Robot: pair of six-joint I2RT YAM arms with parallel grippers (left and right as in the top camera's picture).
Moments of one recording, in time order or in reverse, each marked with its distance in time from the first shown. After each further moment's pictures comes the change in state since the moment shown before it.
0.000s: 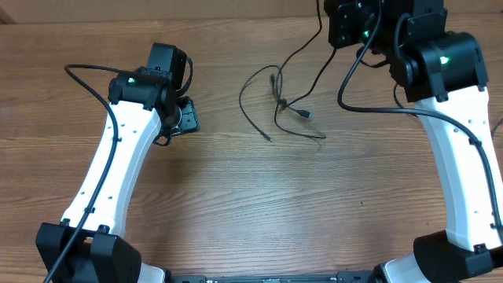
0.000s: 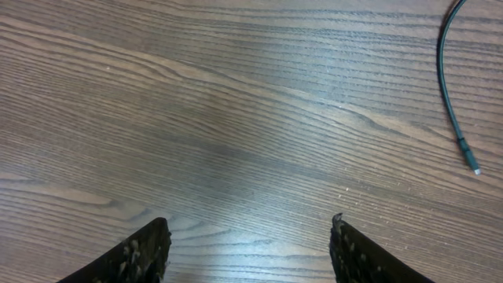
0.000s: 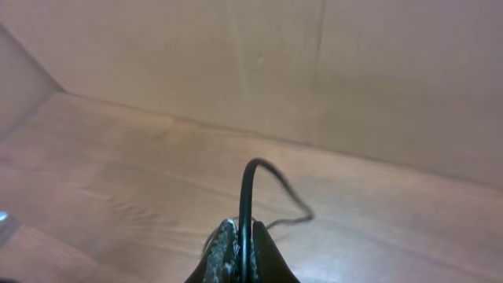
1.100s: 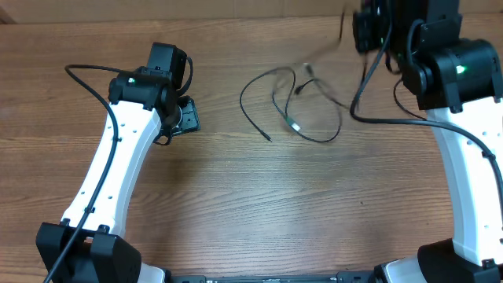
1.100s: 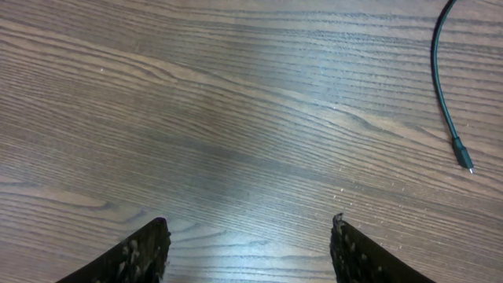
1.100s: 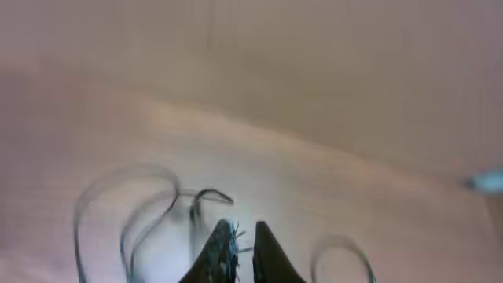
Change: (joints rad) left arm 0.000 0.000 0.000 0.008 0.011 0.000; right arm -0.014 -0.047 0.001 -0.216 0.294 -0.214
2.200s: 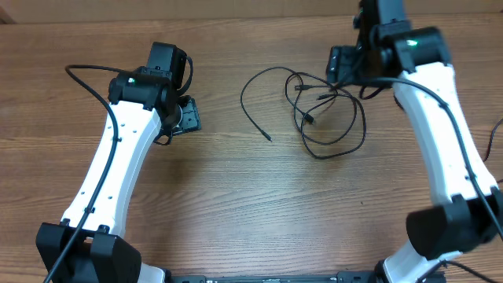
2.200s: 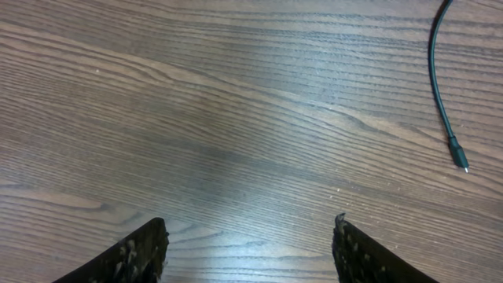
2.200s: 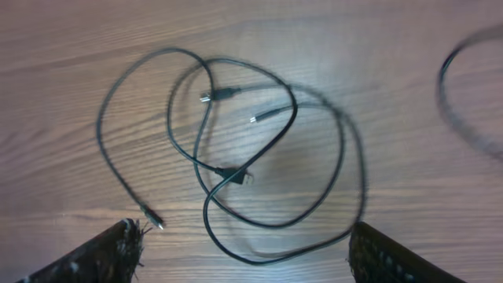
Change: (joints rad) left arm 0.000 0.000 0.000 0.006 0.011 0.000; right arm -0.044 0.188 -0.194 -0.109 -0.146 0.513
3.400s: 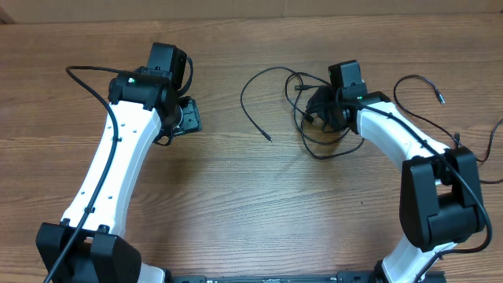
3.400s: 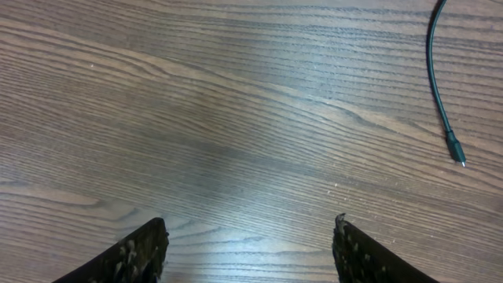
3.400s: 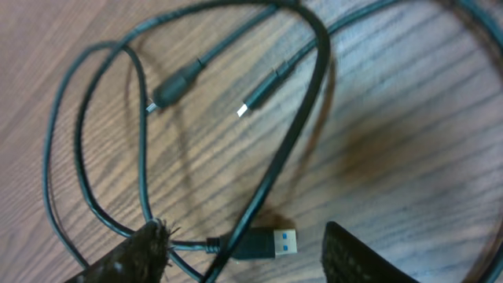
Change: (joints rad) left arm 0.000 0.000 0.000 -0.008 0.012 0.000; right arm 0.032 0.043 -0.656 0.774 -0.055 0.477
